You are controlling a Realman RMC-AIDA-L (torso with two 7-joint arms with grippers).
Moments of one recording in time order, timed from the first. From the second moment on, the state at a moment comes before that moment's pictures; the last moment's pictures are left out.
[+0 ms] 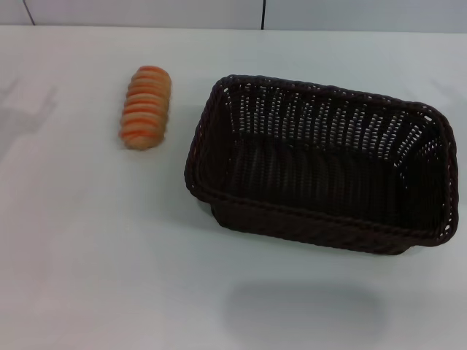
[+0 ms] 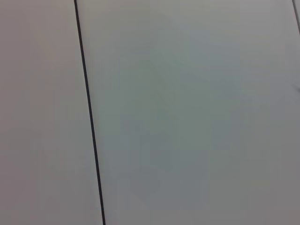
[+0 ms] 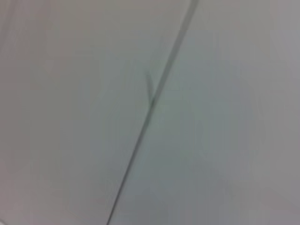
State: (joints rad) left arm 0.00 -2.06 1.04 1.17 0.99 0.95 -1.02; right arm -0.14 2.08 1.72 2.02 -2.03 0.69 -1.12
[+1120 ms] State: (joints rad) left arm 0.00 -2.06 1.05 1.54 1.45 0.92 -1.60; right arm -0.21 2.08 1.72 1.35 -0.71 0.91 -2.48
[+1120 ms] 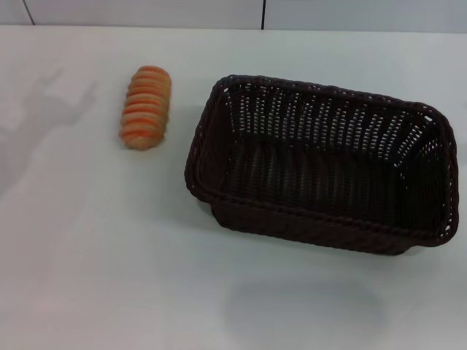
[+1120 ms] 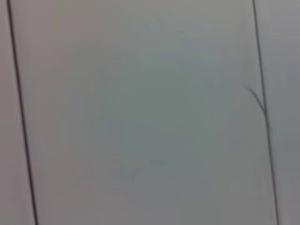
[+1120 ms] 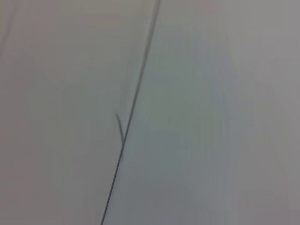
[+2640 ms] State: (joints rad) left arm -0.59 -2.04 0.88 1.70 2.43 1.45 -2.58; right arm -0.34 2.09 1.99 1.28 -0.70 0.92 -2.57
